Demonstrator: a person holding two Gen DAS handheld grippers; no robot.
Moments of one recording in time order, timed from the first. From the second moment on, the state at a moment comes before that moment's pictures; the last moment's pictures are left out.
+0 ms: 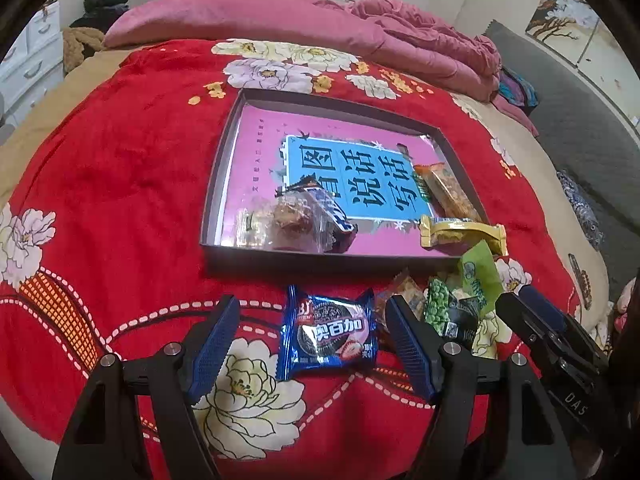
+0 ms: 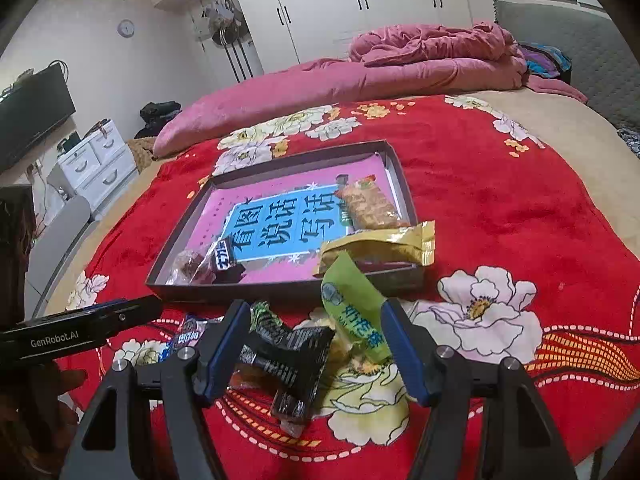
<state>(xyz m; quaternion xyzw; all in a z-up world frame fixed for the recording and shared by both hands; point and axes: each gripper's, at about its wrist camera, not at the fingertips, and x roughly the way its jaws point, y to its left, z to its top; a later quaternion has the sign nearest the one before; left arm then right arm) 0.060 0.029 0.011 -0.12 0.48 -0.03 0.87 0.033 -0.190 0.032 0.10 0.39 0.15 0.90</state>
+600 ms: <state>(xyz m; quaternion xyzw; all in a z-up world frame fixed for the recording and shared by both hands) 0.050 0.022 0.001 -0.11 0.50 -0.04 0.86 0.015 -0.183 0.012 0.09 0.46 0.16 0.87</state>
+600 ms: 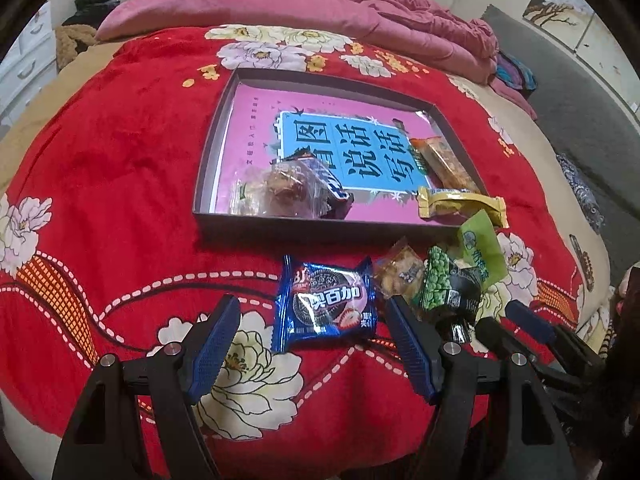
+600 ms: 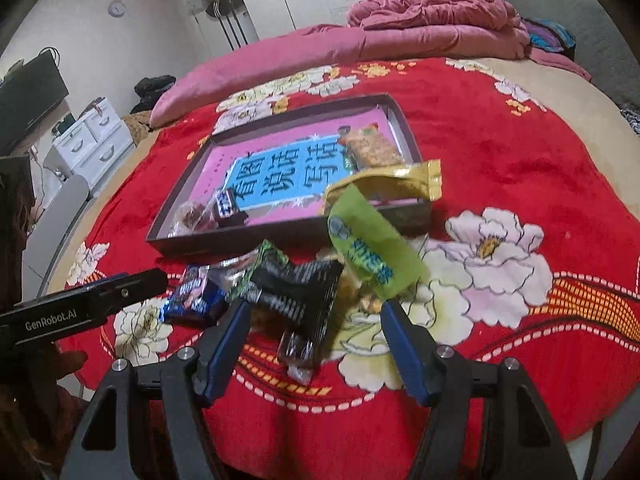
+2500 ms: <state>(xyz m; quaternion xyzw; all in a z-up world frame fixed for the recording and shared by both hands) 0.079 -0.001 -0.048 -0.11 0.57 -0.03 0.82 0.032 -0.172 -0.024 0.10 0.50 0.17 0.84</state>
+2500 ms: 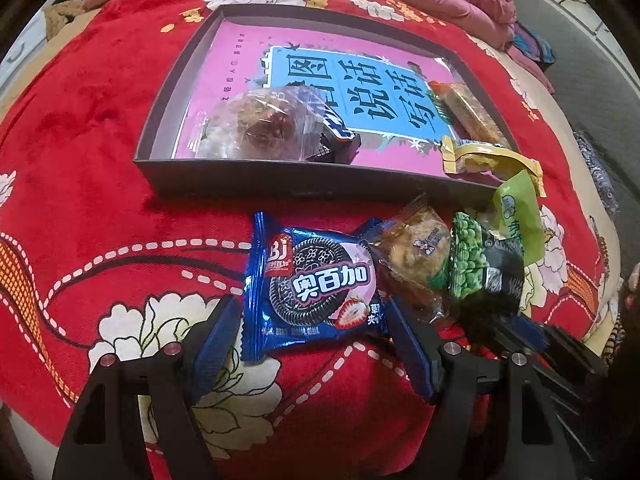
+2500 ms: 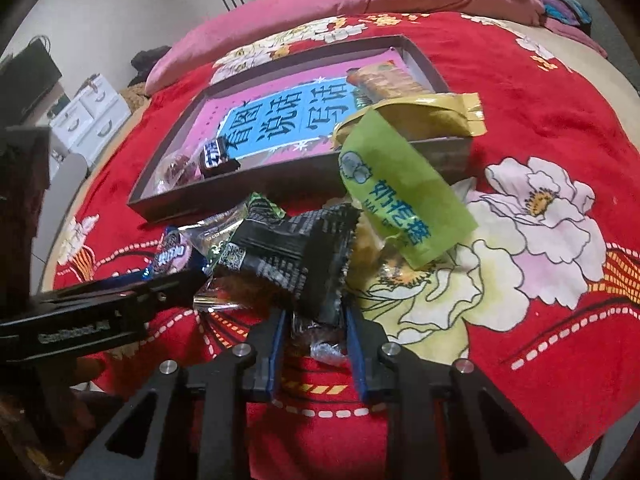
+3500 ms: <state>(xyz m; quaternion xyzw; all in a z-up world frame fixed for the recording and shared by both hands) 0.078 0.019 -0.046 -0.15 0.55 -0.03 0.82 0.028 -0.224 0.004 0.15 0.45 0.10 0.87</state>
